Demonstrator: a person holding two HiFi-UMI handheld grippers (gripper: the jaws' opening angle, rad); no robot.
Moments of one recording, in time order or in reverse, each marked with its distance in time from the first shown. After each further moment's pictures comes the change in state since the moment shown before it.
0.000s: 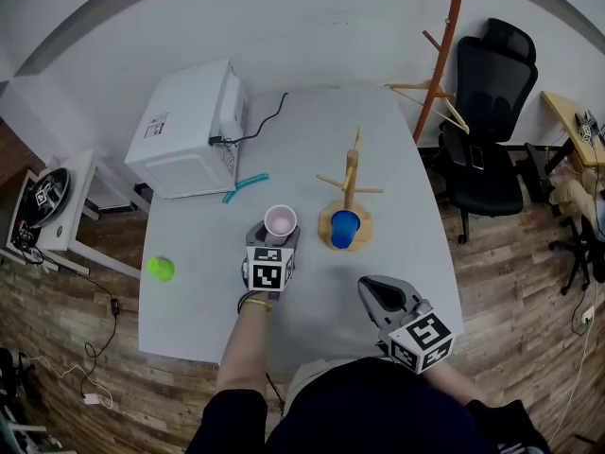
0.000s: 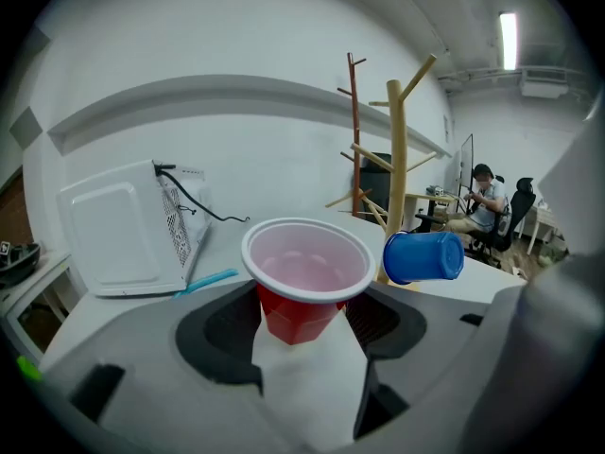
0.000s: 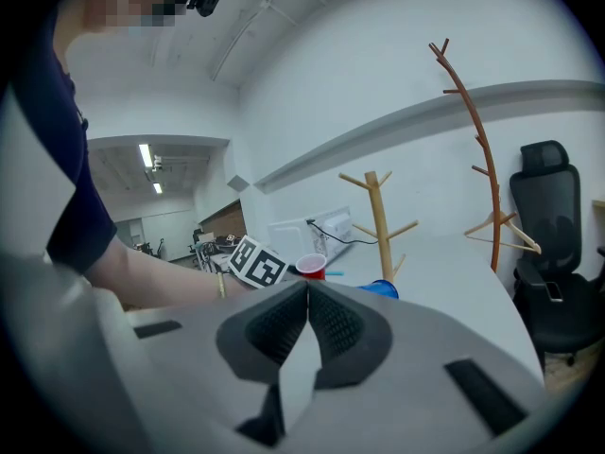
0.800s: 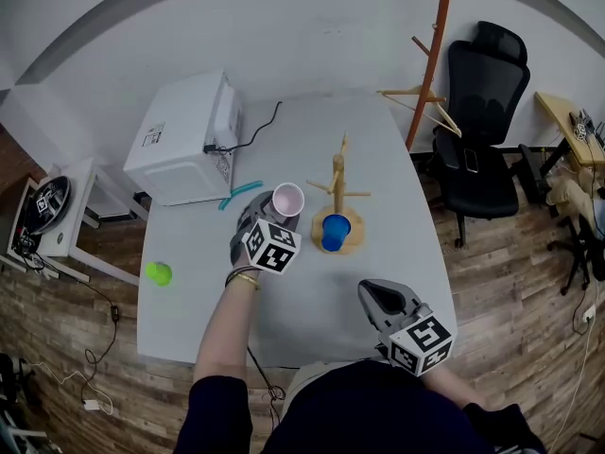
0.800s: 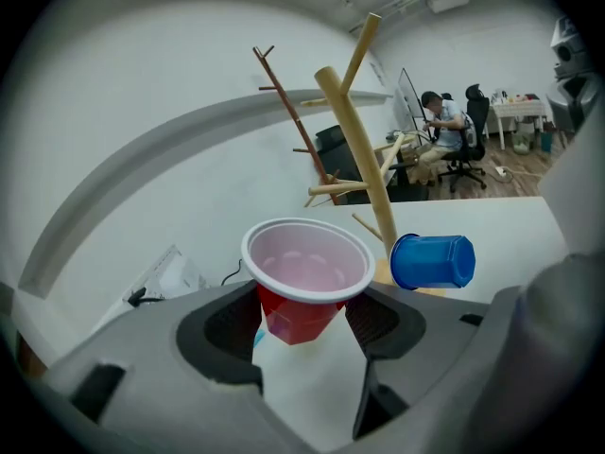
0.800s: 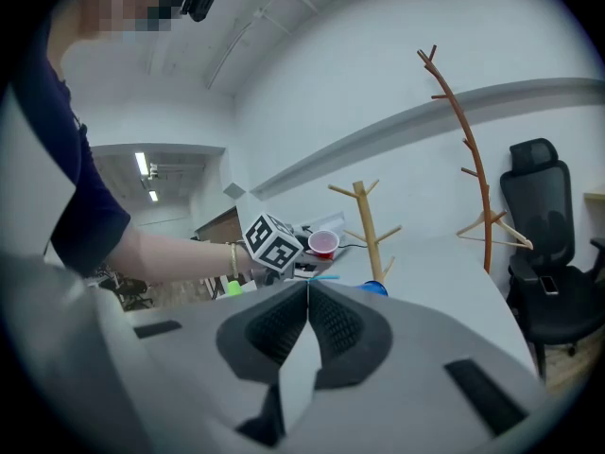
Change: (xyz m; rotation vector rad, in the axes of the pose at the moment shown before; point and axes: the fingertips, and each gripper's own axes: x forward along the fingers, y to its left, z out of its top) left arm 0.019 -0.018 0.073 0.505 0.048 -0.003; right arm -0.023 -0.009 0.003 0.038 -0.036 -0.019
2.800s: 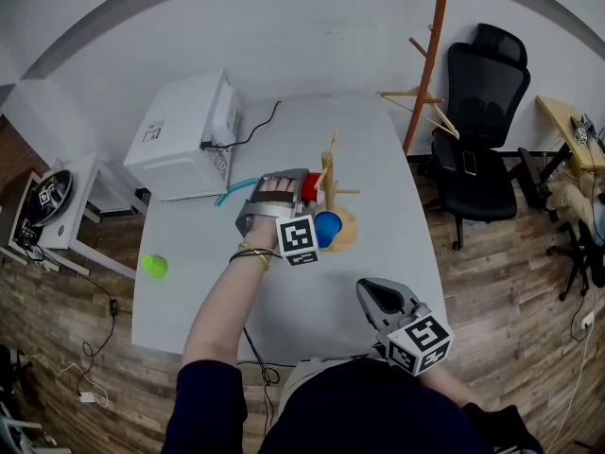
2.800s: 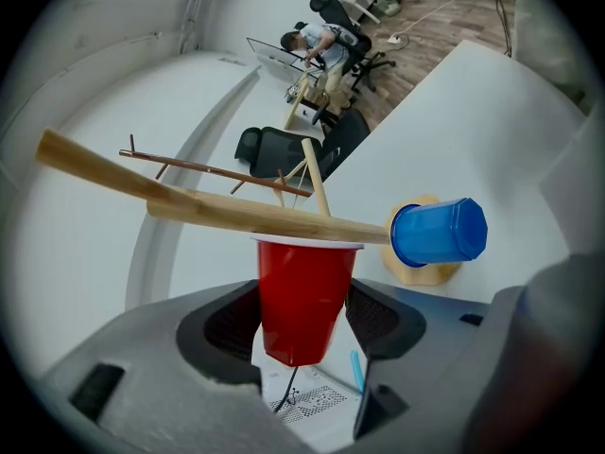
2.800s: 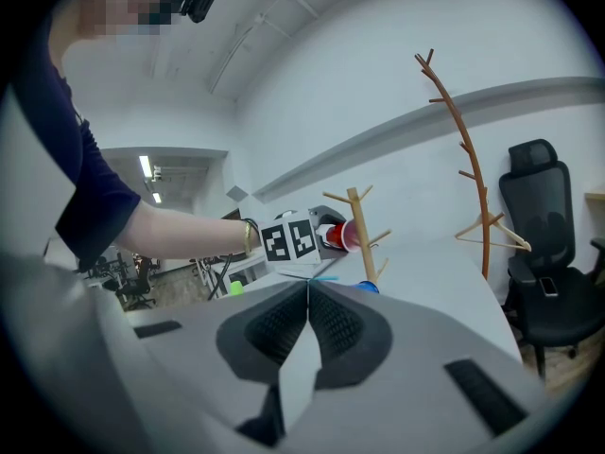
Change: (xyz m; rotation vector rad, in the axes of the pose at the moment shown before) left arm 0.007 -0.027 0.088 0.897 0.072 0.170; right arm -0.022 -0.010 0.002 -0.006 -0.014 0.017
